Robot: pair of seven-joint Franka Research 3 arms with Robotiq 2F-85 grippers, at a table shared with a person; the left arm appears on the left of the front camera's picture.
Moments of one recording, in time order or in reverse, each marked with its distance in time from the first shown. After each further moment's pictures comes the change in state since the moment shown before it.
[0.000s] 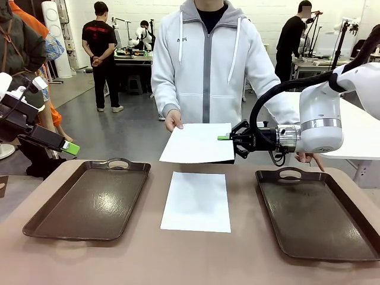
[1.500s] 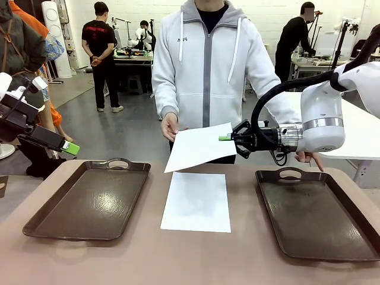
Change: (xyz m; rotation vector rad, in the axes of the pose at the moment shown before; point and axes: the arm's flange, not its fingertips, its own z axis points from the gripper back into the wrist) left arm 0.000 0.000 0.000 0.000 0.000 0.000; right arm -0.001 0.001 0.004 -0.014 0.017 0.010
